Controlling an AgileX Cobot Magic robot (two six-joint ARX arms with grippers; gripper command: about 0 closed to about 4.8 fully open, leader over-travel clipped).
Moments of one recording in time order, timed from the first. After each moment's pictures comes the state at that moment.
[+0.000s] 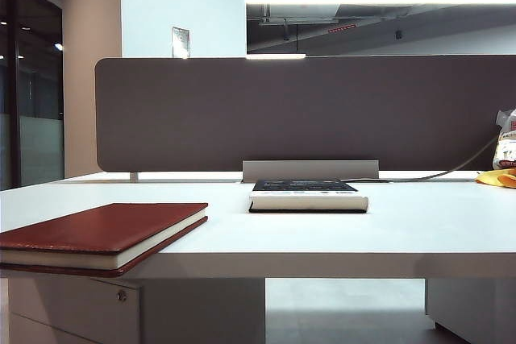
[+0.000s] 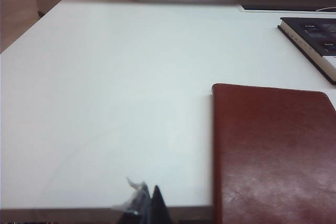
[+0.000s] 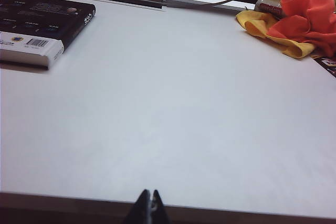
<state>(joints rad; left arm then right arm) 0.00 0.00 0.01 -0.17 0.04 0.01 0.02 0.00 0.01 -0.17 0.06 -0.09</state>
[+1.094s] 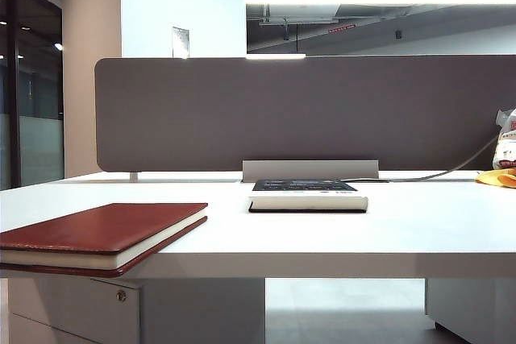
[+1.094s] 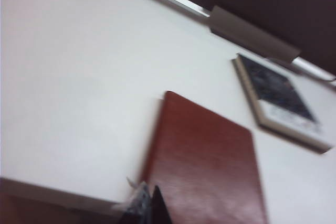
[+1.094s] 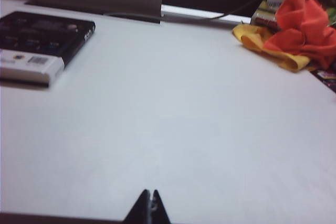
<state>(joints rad) 0.00 0.00 0.01 -0.16 0.15 -0.43 0.02 0.00 0.01 -0.12 0.06 -0.08</state>
